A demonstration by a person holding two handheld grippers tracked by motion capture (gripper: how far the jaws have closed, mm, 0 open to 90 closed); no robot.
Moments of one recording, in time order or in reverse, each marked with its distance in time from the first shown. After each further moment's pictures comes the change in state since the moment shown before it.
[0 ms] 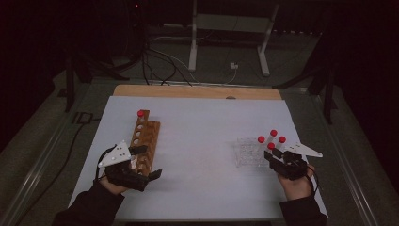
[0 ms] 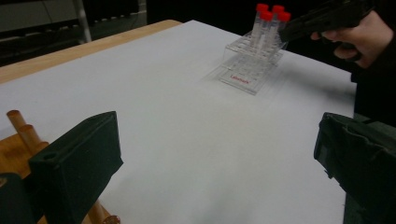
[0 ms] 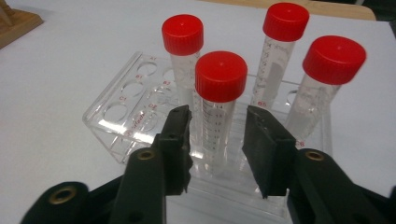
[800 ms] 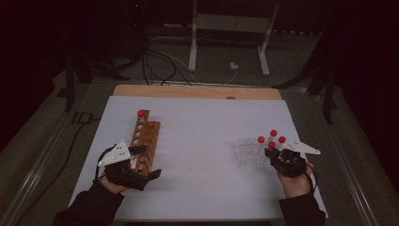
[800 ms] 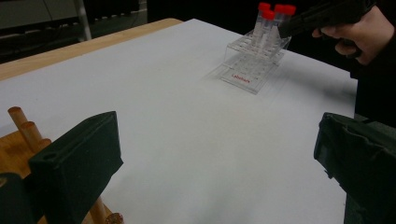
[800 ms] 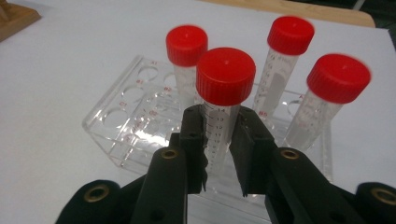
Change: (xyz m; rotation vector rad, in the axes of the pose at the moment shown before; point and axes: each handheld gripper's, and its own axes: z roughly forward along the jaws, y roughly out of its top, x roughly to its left) left arm 0.002 -0.001 0.000 0.004 0.004 -0.006; right arm 0.003 0.008 0.000 0.006 -0.011 -0.029
